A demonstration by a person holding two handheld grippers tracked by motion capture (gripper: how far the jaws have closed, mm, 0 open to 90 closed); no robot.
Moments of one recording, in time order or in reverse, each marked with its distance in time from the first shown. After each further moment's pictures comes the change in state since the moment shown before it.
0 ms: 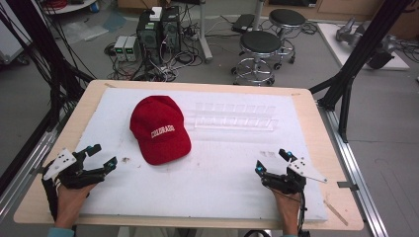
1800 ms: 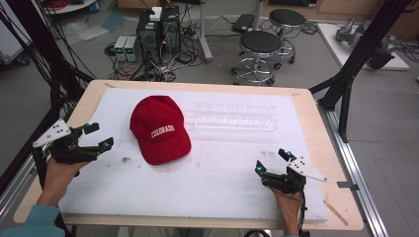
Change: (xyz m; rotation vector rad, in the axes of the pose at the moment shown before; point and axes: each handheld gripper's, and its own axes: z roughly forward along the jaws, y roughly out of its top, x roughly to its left) left arm 0.020 0.083 0.022 0.100 -0.108 0.047; right arm -0.001 0.001 0.001 0.008 0.009 0.005
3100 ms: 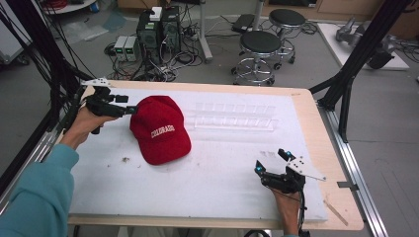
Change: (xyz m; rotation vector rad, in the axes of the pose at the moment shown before) left arm 0.066 0.051 0.123 0.292 -0.153 -0.078; right arm 0.001 0.000 0.001 0.012 -0.003 -0.005
